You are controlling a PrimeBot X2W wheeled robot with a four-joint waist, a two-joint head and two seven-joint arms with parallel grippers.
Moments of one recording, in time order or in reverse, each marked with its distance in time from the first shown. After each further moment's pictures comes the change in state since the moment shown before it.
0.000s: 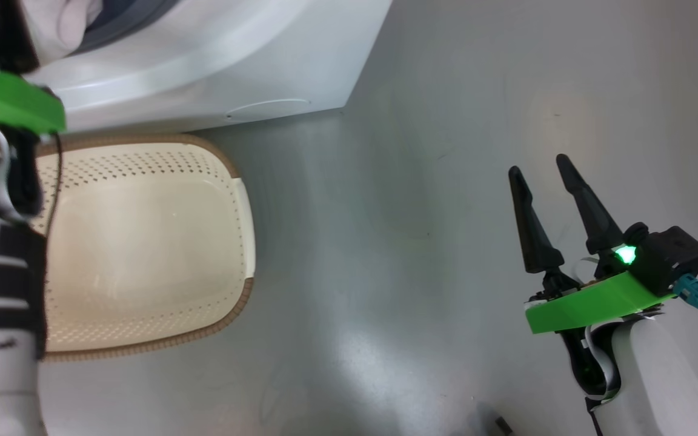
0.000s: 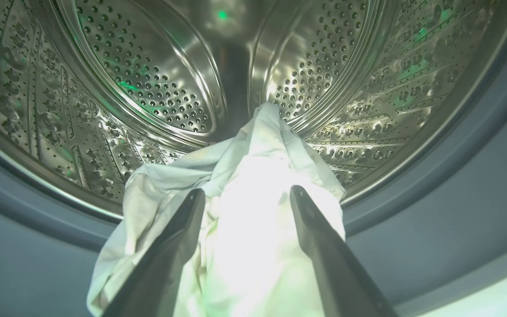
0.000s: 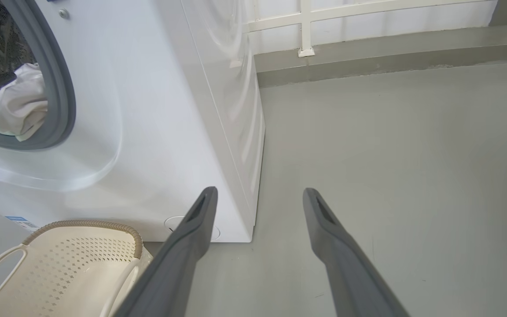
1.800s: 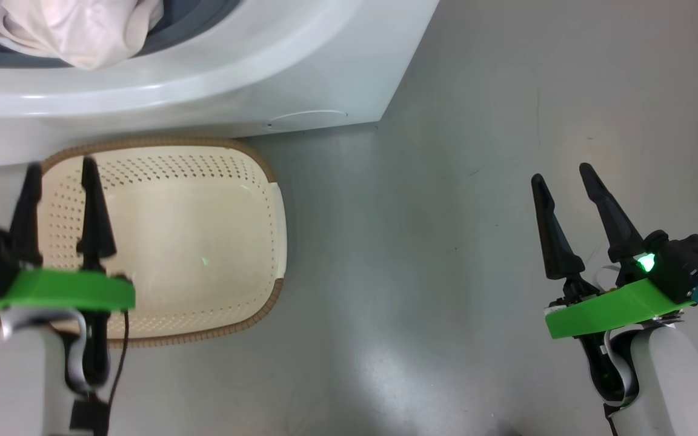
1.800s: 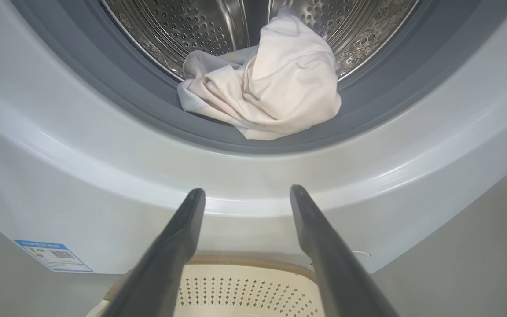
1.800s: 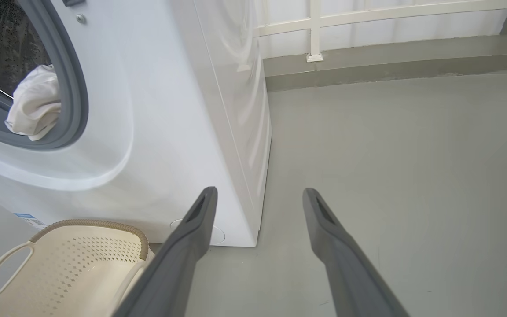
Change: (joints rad) left arm 0.581 -0.102 0.091 -0.405 0.048 0.000 0.000; right arm 0.028 -0.031 -0.038 -0.001 -0.007 0.000 0.000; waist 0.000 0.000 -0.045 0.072
